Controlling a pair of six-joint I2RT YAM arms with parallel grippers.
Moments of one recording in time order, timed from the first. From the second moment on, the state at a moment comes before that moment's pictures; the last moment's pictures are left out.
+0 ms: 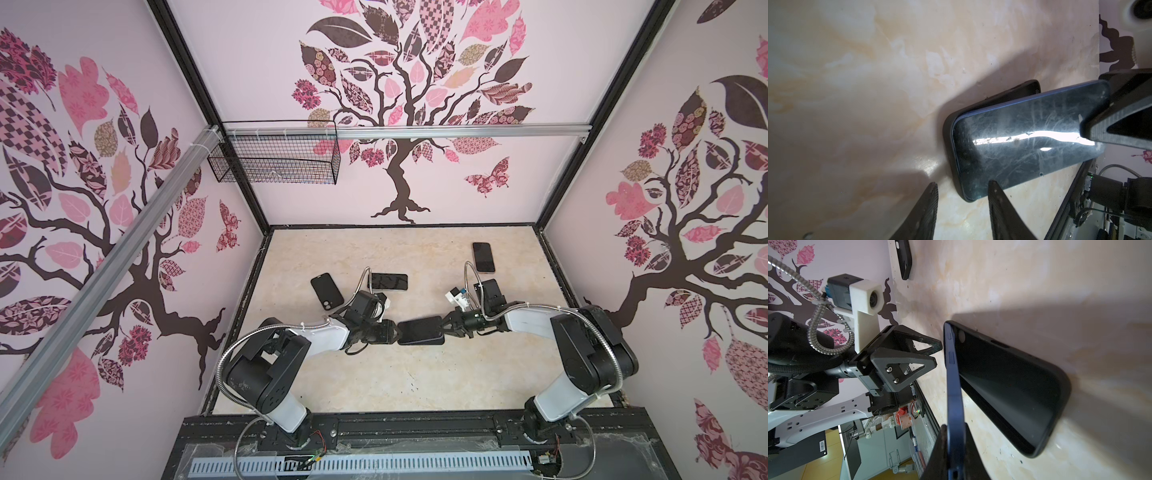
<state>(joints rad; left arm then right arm) -0.58 1.61 0.68 0.00 0.45 -0.53 0.31 1.64 0.70 -0.09 -0.96 0.53</state>
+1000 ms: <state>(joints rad) -0.58 1.63 0.68 0.01 0.45 -0.54 0.33 1.57 0.70 -0.22 -0.70 0.54</state>
